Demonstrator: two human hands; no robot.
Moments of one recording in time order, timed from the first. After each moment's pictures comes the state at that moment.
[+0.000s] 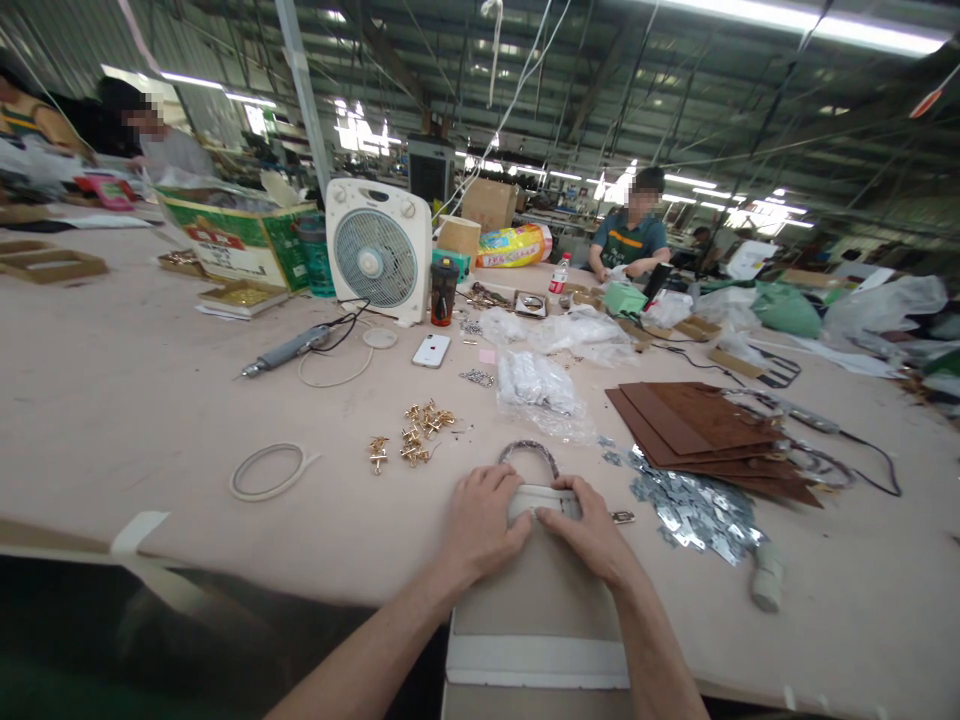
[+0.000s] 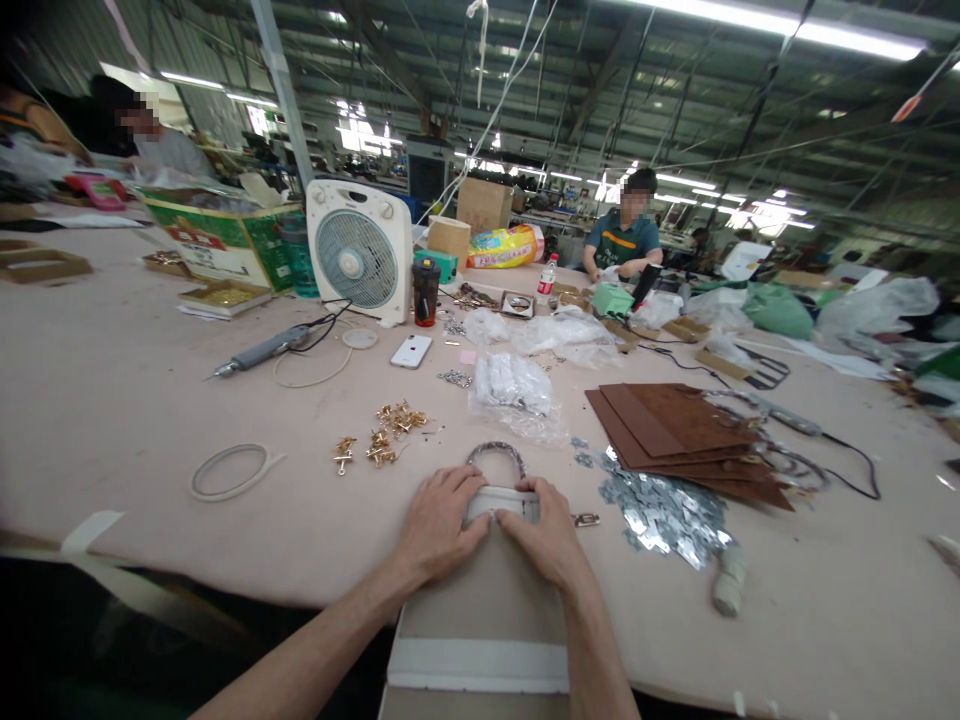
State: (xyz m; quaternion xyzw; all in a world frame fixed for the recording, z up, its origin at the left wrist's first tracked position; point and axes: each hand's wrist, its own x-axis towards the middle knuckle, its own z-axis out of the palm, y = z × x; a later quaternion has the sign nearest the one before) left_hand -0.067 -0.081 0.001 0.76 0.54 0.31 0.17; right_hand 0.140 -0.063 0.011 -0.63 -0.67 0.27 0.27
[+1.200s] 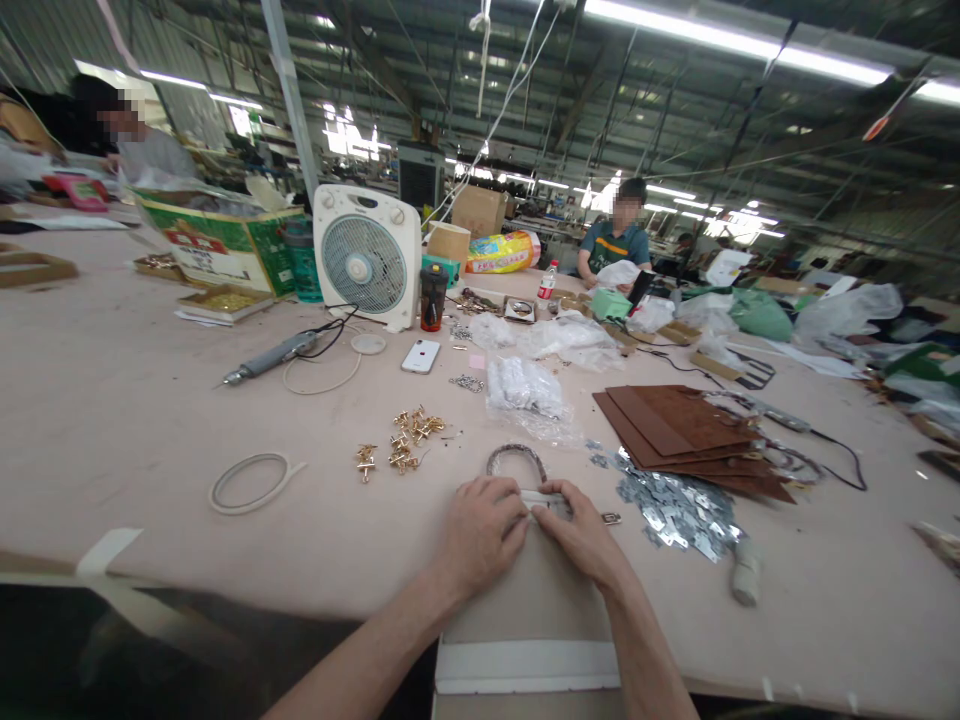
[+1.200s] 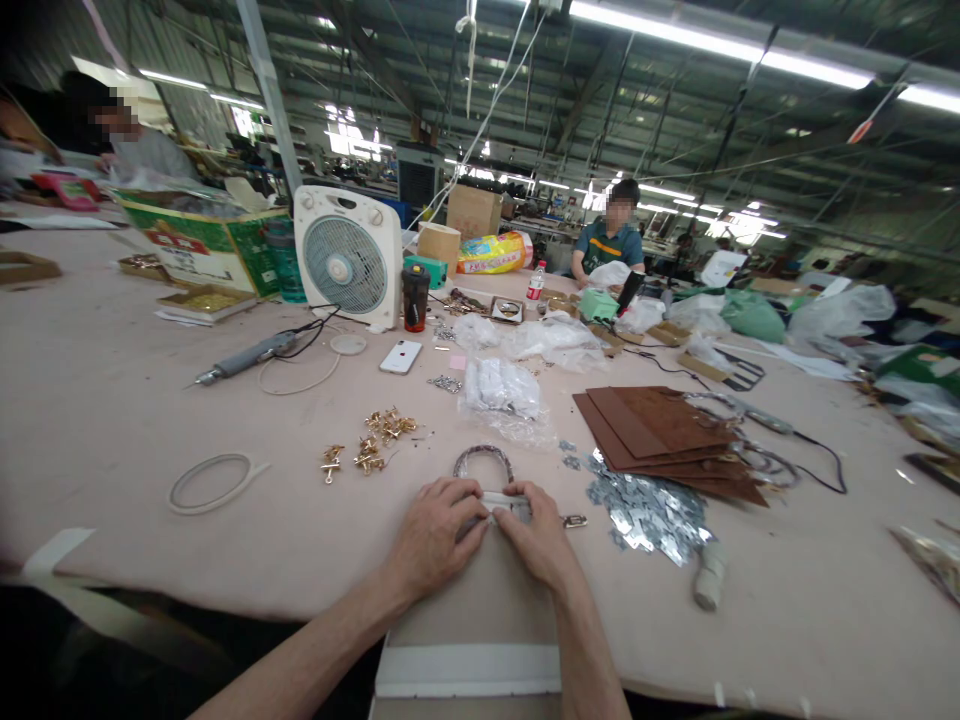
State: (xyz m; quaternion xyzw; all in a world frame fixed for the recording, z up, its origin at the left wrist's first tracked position) left_hand -0.063 -0.086 0.009 0.81 0.47 0.33 0.14; right_hand 0.146 -0.063 0.012 -0.60 -0.67 0.31 0.29
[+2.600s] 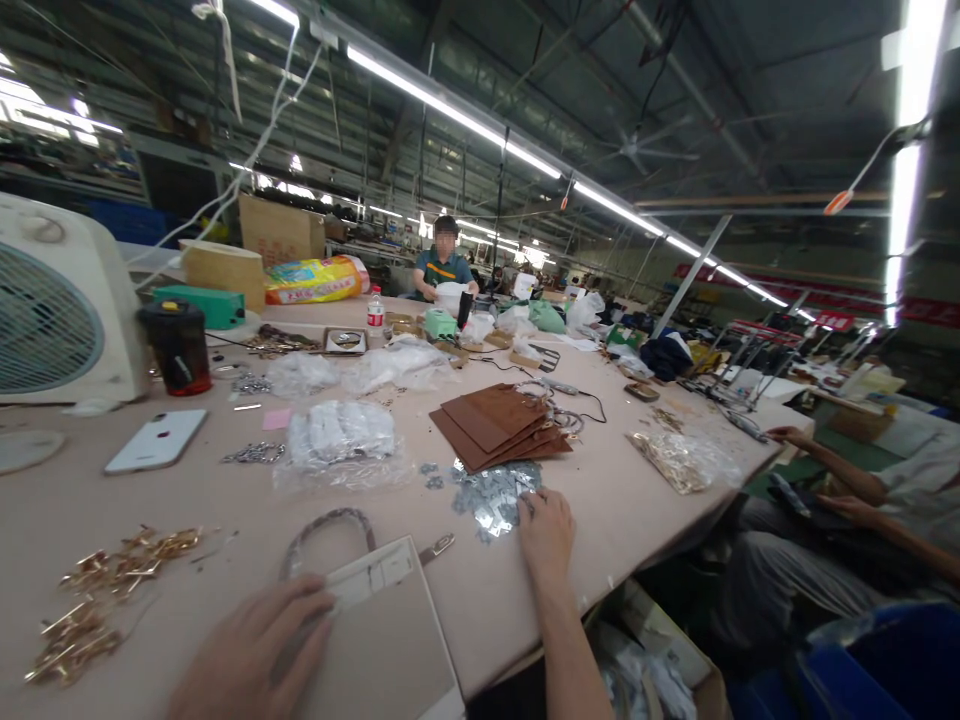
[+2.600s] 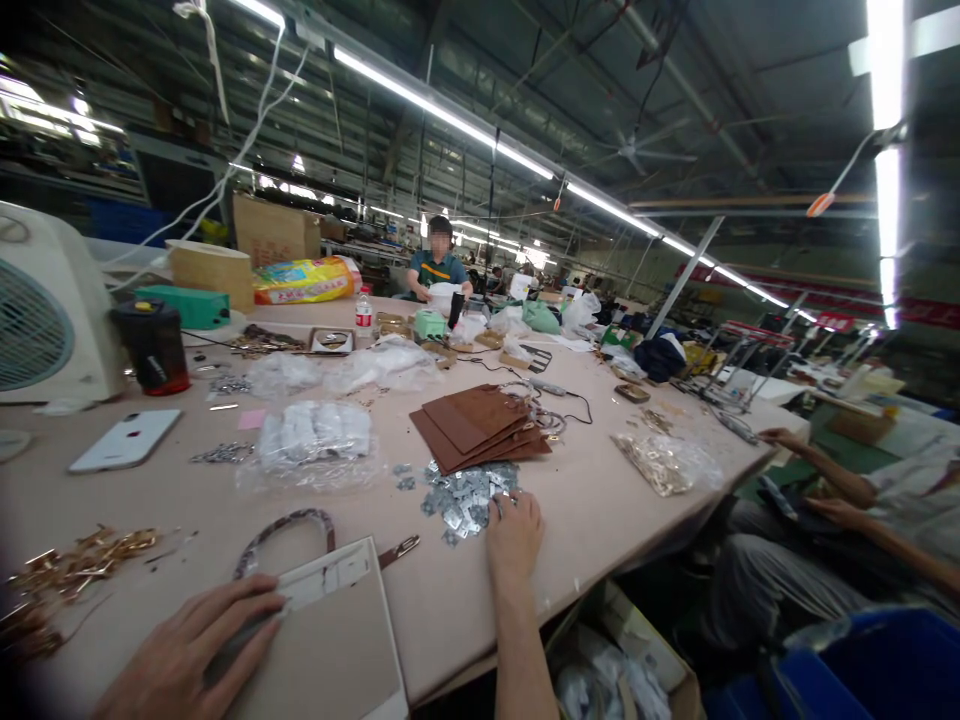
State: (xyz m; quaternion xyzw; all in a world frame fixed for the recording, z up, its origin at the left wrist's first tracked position) left_hand -0.062 -0.043 -0.051 0.84 0.38 0.39 -0.02; right_hand 0.362 -0.081 -0.015 -0.82 -0.46 -0.16 0.29
